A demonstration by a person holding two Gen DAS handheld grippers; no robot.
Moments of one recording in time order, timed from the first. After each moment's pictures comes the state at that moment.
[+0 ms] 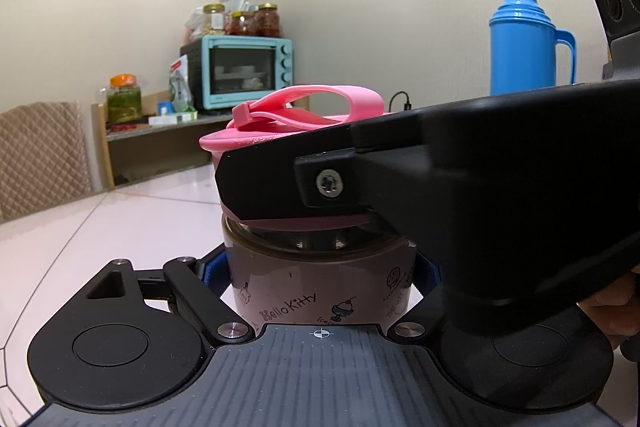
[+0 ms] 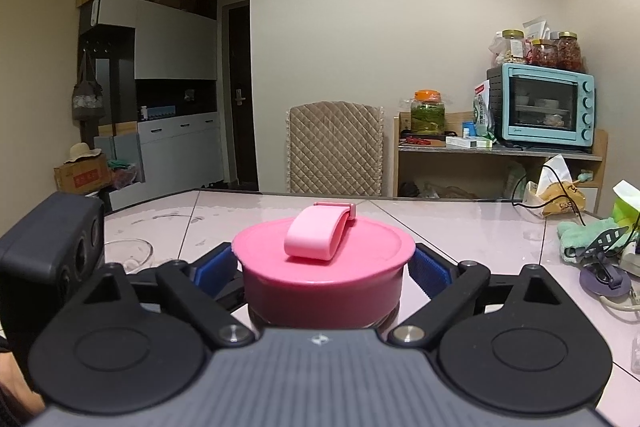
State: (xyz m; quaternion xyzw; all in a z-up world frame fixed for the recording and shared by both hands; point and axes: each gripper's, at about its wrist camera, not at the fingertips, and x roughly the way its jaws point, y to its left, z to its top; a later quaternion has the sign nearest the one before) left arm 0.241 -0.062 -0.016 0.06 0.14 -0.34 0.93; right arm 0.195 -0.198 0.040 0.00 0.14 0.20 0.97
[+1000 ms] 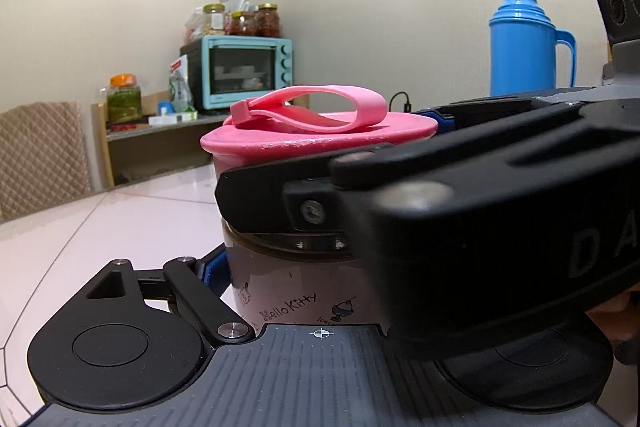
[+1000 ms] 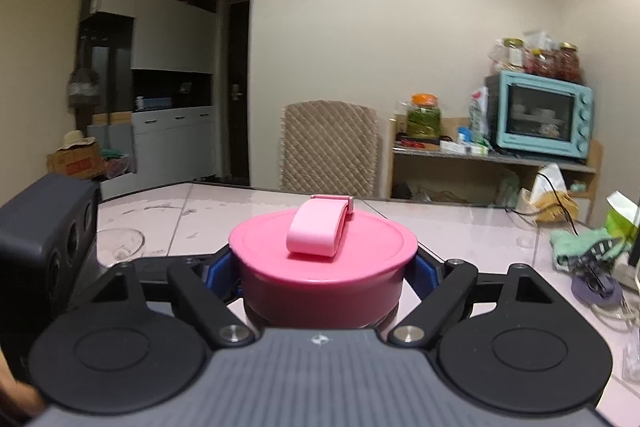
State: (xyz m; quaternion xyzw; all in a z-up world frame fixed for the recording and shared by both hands) left arm 0.246 -0.052 -0.015 0.06 0.14 -0.34 0.93; right arm 0.189 -0.196 0.035 -0.03 0.13 0.22 0.97
